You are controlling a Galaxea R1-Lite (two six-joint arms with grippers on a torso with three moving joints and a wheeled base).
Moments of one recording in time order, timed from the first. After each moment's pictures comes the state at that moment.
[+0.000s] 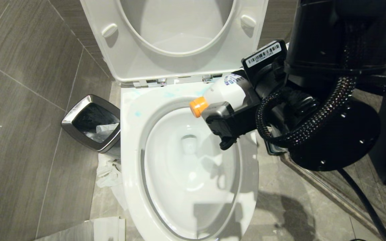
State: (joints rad) left arm 0.00 0.00 0.00 0.00 -0.01 0.04; right arm 1.02 1.72 -1.43 -0.30 -1.14 -2.05
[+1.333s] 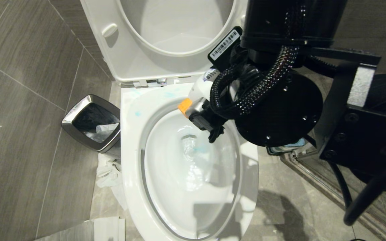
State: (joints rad) left arm 0.00 0.00 0.00 0.00 -0.01 0.04; right arm 1.05 1.85 -1.65 -0.31 -1.16 -2.38
